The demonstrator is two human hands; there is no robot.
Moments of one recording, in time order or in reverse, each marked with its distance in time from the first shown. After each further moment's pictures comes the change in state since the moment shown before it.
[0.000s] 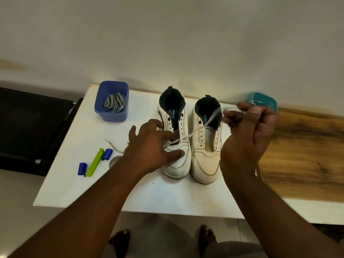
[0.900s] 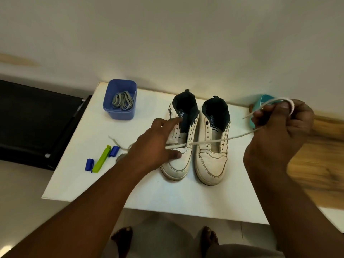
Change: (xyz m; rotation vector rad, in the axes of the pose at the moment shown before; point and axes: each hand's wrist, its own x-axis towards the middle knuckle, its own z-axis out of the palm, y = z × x) left_hand -0.003 -0.003 -0.008 -0.140 -0.074 -0.010; right_hand 0.034 -0.012 -0.016 0.068 0.124 0.025
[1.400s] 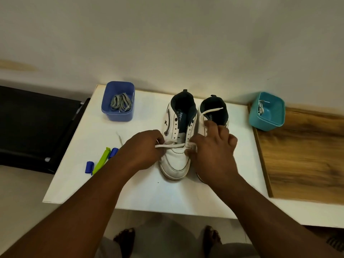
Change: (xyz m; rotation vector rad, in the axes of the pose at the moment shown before) left_hand -0.001 -0.017 -0.011 -0.011 -0.072 -0.114; right_hand -0.061 0.052 -0.001 -1.501 -0.862 -0.328
